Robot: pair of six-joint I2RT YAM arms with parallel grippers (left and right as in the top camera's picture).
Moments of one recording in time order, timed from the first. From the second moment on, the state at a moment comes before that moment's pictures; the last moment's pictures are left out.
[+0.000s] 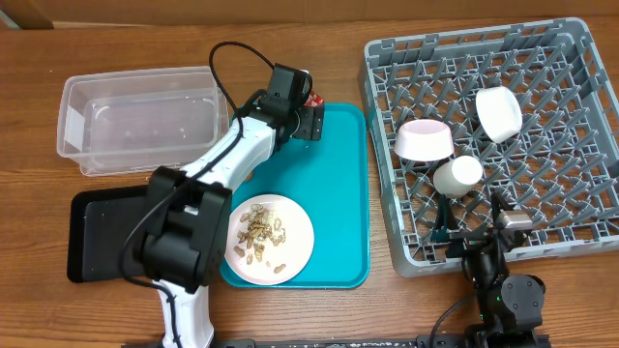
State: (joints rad) left arm -0.38 2.05 1.43 -0.34 -0.05 -0.20; right arm 0.11 0.01 0.02 -0.03 0.01 0.17
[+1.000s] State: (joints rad) left arm -0.45 2.12 1.47 -0.52 -0.07 -0.08; right arm 0.11 0.01 0.02 -0.03 0.01 0.17
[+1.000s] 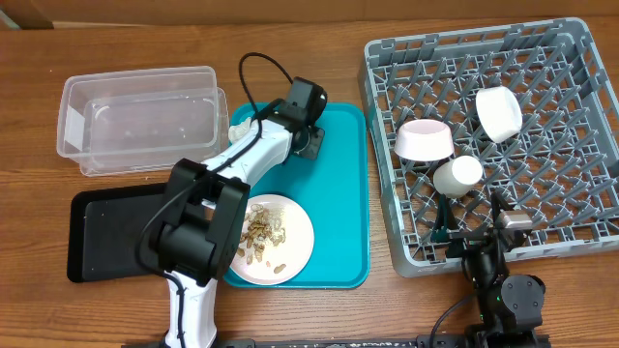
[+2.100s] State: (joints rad) left arm -0.41 2.11 1.50 -0.80 -0.09 -0.04; right arm 0.11 0.01 0.02 -0.03 0.01 0.17
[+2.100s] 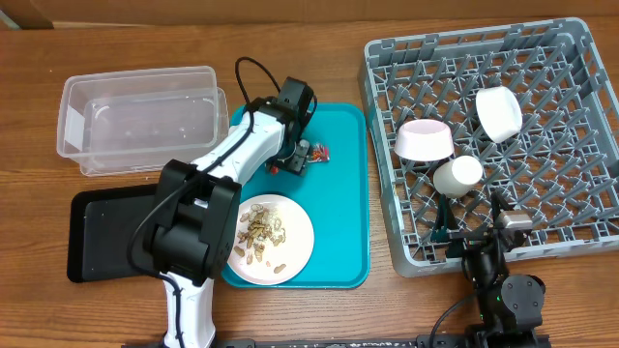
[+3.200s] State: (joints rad) left arm 0.01 2.09 2.01 -1.36 -0.09 -0.37; right arm 0.11 0.01 0.02 -0.03 0.01 0.17
